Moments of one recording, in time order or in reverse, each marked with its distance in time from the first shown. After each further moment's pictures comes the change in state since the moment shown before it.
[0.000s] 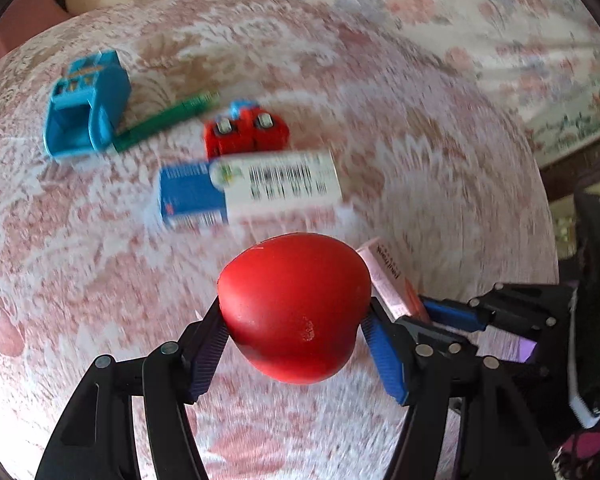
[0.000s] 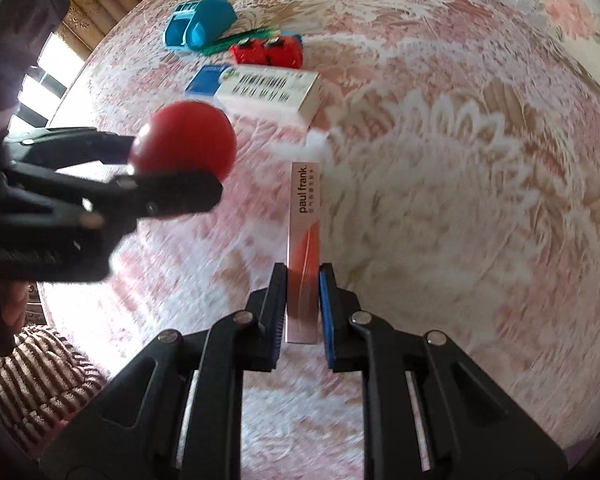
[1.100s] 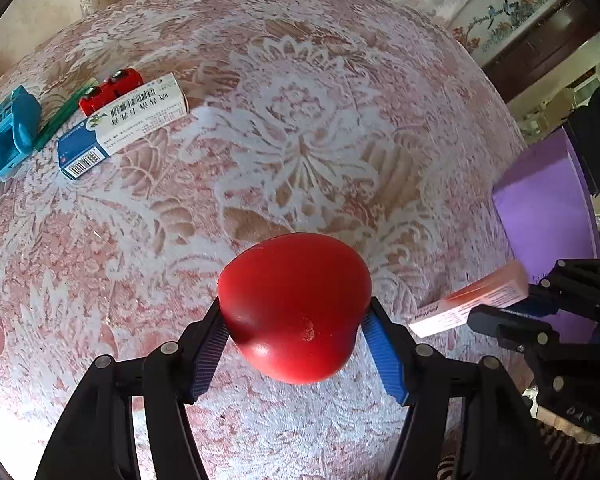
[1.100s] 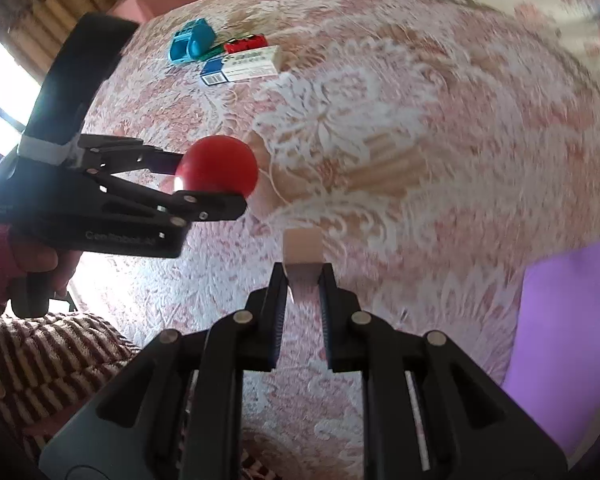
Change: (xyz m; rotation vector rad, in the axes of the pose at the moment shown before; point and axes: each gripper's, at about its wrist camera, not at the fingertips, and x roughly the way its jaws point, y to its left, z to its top) left arm -0.005 -0.067 -0.065 0.320 0.094 -0.035; right arm -0.088 -0.016 -0.177 0.261 -0.118 -0.030
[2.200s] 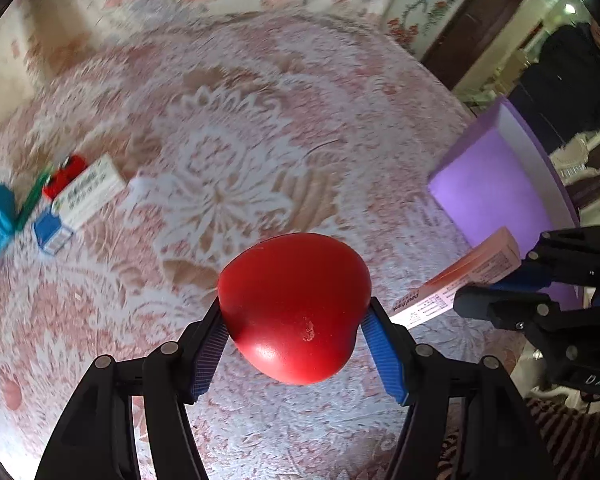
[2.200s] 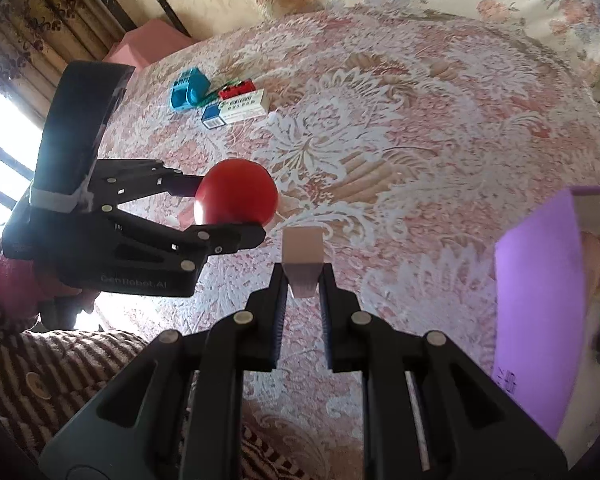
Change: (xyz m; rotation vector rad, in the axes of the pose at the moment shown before) left arm -0.044 -0.058 0.001 0.239 -0.084 -0.047; right arm -0.064 -0.016 -0.018 0.106 -0.123 0.014
